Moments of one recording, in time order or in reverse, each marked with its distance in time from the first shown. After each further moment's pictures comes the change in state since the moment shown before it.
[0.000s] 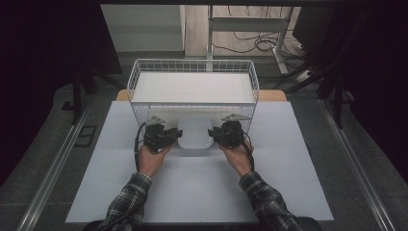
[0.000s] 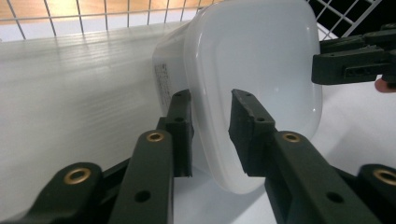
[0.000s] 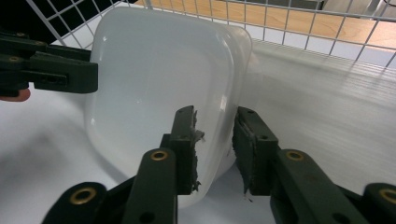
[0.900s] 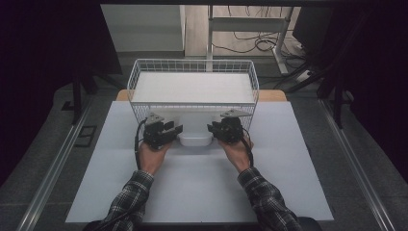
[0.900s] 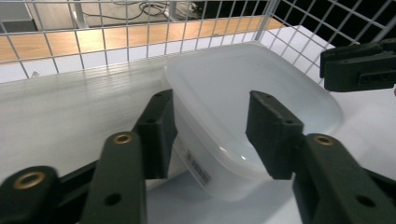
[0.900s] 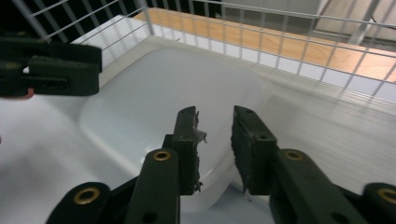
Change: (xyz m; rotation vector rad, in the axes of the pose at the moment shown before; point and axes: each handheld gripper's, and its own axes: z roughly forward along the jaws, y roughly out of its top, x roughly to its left) left arm -0.003 0.005 -0.006 -0.078 0.065 0.044; right arm 0.003 0.013 -0.002 -0.037 -0.008 -0.055
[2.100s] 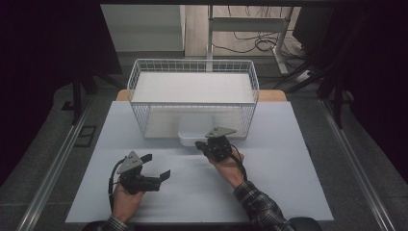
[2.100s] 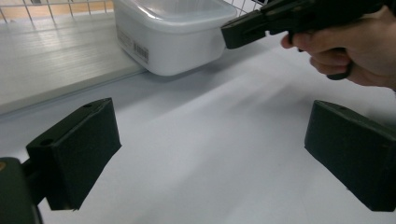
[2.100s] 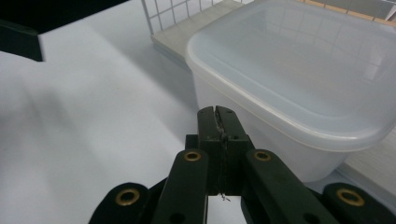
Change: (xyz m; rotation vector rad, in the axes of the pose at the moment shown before) left arm -0.024 -0.086 -0.098 -0.013 -0.123 0.104; right arm 0.046 -0.034 0.009 0.051 0.146 -0.152
